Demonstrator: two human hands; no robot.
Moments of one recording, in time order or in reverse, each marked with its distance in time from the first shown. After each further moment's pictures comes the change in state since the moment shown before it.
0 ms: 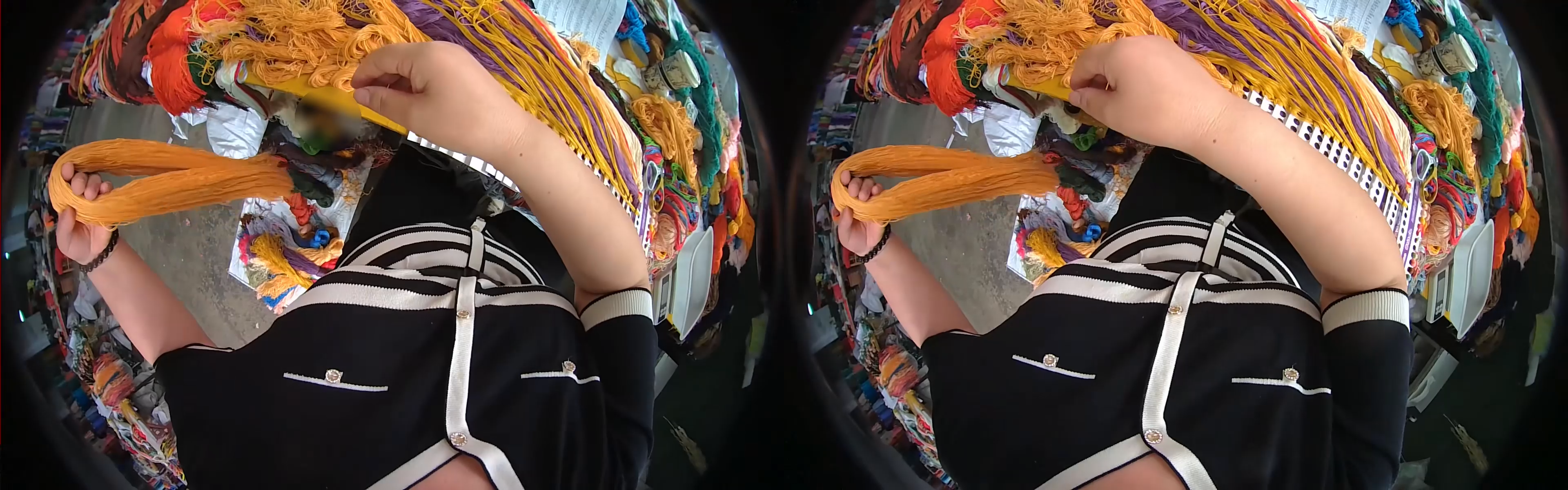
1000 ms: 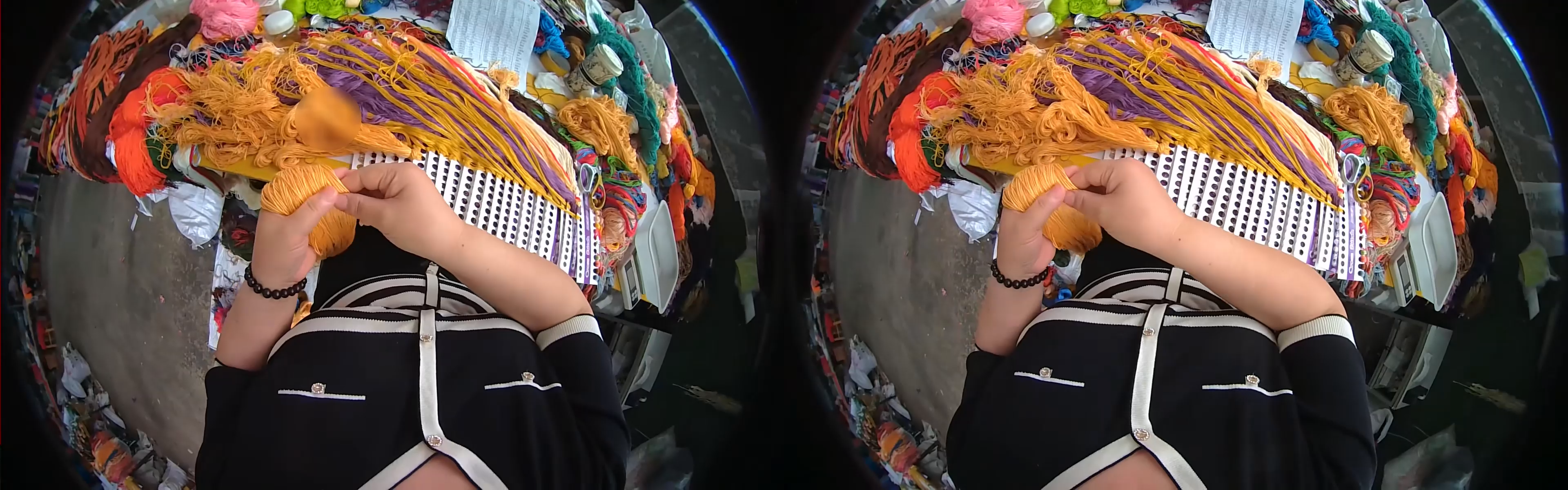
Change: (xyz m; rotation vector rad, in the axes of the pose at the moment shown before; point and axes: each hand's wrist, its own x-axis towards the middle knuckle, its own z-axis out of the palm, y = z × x) left_hand 0.095 -0.218 0.242 -0.200 0.112 -0.246; right_hand -0.052 0.009 0.013 0.667 0.127 0.353
